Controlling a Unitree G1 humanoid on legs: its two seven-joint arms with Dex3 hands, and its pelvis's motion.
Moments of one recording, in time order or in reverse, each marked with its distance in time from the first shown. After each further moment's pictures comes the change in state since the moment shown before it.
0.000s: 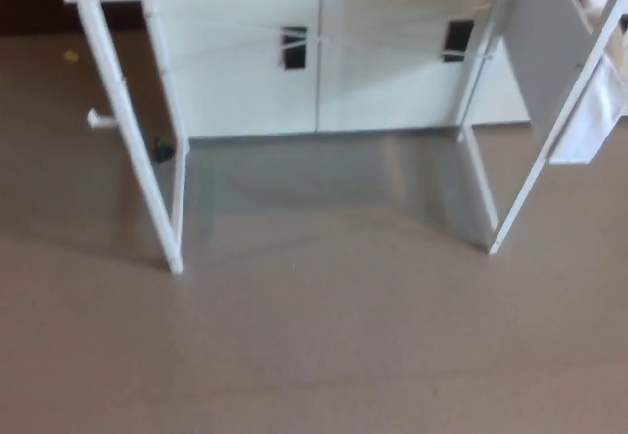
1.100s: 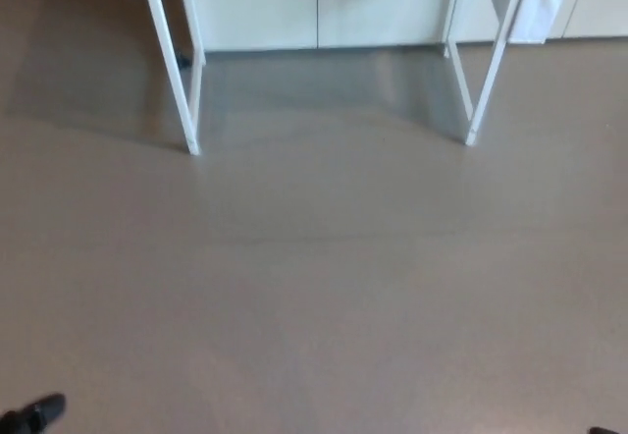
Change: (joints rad) left_arm -0.104 -0.012 0.024 -0.034 -0.018 0.023 0.010; right_arm -0.126 0.003 -0.026 -0.076 0.004 0.098 -0.006
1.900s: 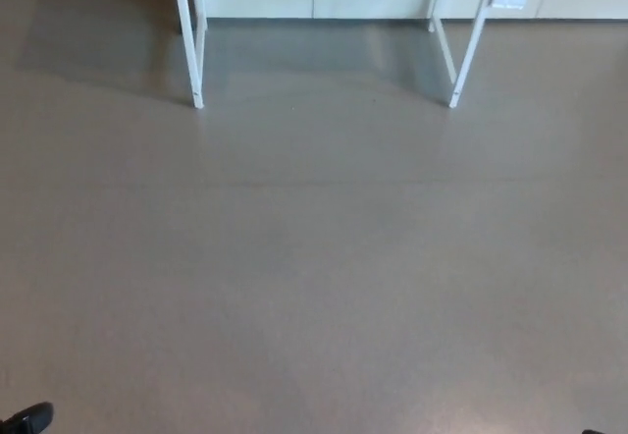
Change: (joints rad) left_arm 0.027 -0.007 0.001 -0.002 0.017 -0.015 0.009; right_arm 0.016 0.013 -0.009 -0.004 0.005 0.014 0.007
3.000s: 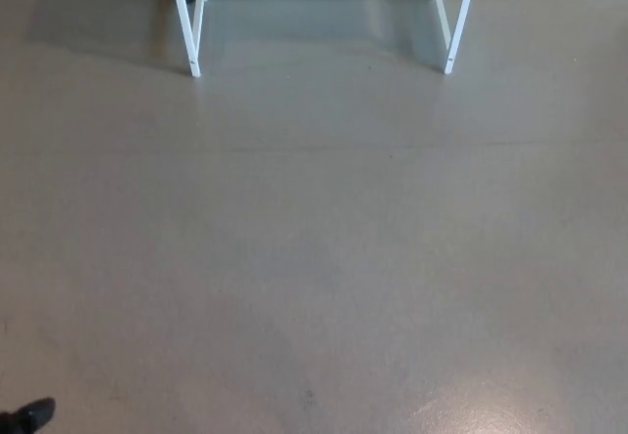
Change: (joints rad) left_arm -0.038 0.010 -0.036 0.103 0.097 -0.136 0.068; right_arm -0.022 -0.016 0.030 0.011 -0.107 0.042 -0.108
